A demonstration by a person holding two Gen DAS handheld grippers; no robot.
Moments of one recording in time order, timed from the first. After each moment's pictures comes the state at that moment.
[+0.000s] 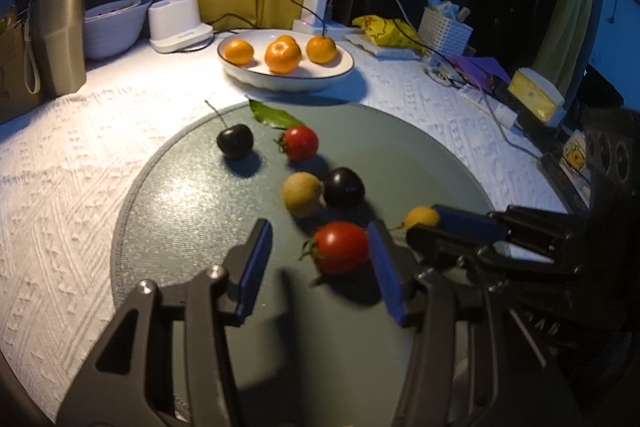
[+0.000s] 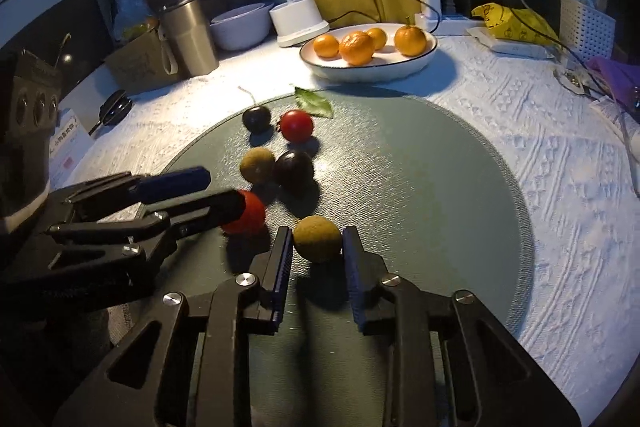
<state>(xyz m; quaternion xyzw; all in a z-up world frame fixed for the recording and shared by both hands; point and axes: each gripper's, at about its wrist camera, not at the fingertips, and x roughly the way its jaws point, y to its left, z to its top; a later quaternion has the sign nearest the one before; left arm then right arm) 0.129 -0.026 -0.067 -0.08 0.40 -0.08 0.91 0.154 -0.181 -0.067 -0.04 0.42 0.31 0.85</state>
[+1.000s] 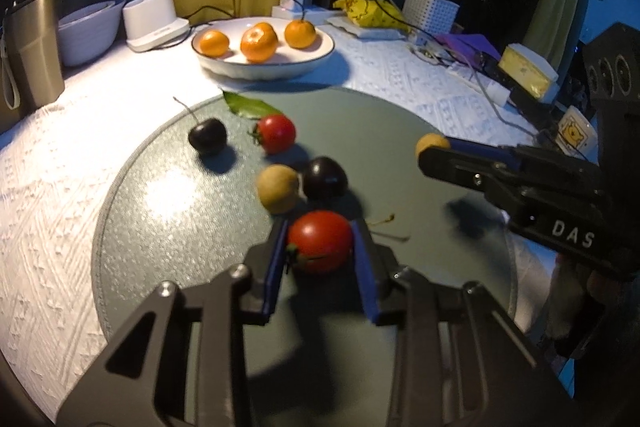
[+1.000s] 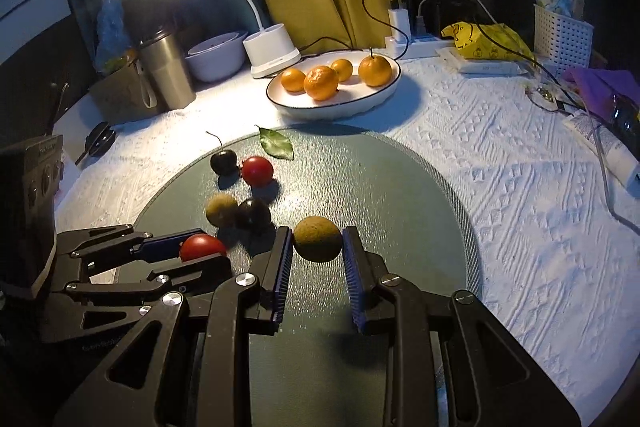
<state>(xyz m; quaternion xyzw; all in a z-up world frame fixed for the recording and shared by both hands) 0.137 -0.037 -0.071 -0.06 0.41 -0.10 0.90 0.174 -0.200 -0.048 -0.03 0.40 0.28 0.87</state>
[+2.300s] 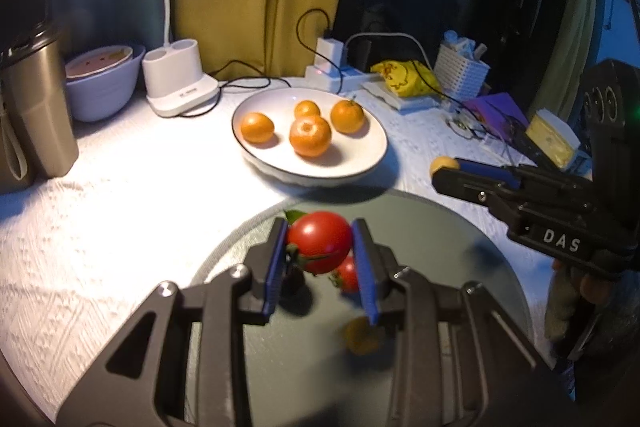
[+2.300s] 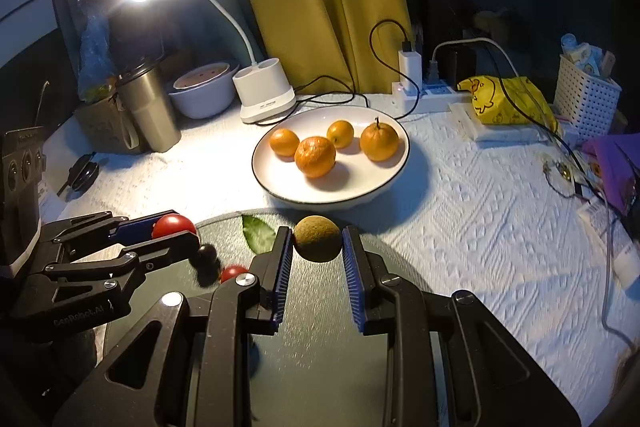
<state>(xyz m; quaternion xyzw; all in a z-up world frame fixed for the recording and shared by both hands) 0.209 0.018 -0.032 -0.07 0.36 -0.08 0.93 0.253 -0.167 -0.017 -0.04 0.37 0.29 0.88</state>
